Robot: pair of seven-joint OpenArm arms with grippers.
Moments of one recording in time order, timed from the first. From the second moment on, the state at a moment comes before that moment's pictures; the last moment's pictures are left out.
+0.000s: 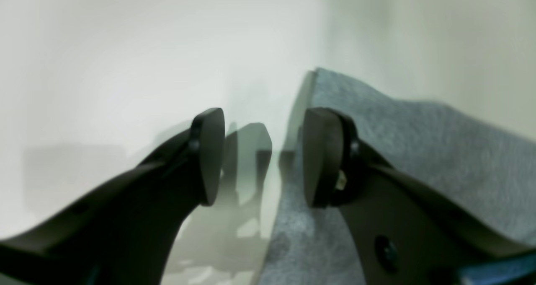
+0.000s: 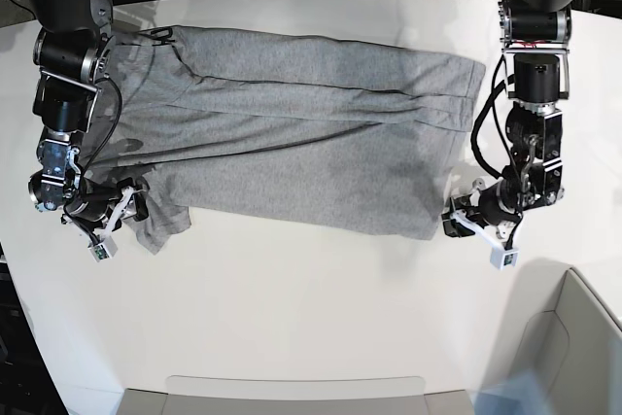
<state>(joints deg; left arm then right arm) -22.8 -20.5 -0.2 58.9 -35.2 -12.8 46.6 34.2 21.2 13.4 32.0 -12.8 44.1 -22.5</state>
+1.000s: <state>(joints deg) -28.4 -14.9 1.6 43.1 -27.1 -26.7 40.0 34.7 20.1 9.6 32.6 -12.6 44.1 -22.4</state>
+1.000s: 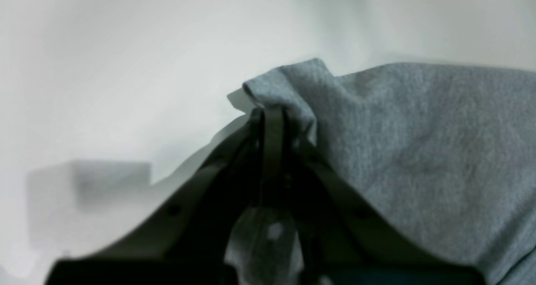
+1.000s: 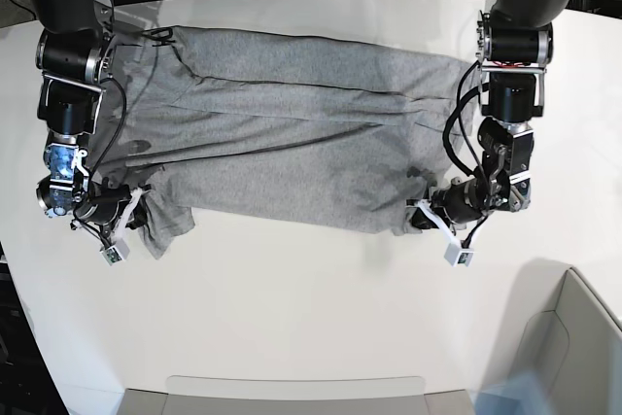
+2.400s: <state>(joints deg) -6.0 -15.0 -8.8 92.4 -25.6 -21.9 56.0 13.4 14.2 25.5 80.3 -15.5 44.4 -34.1</state>
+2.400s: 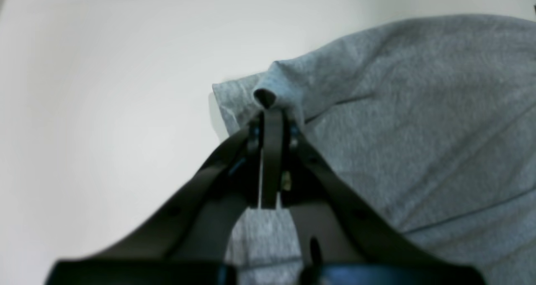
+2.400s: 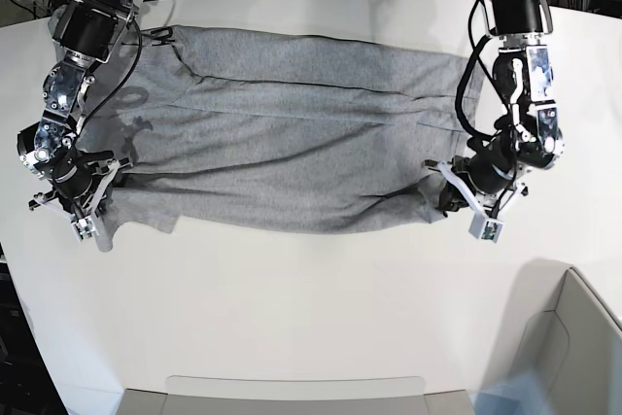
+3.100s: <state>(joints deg) 7.5 -14.9 -15.7 109.6 -26.2 -22.5 63.4 3.8 11.1 38.4 99.3 -10.8 44.7 -44.9</state>
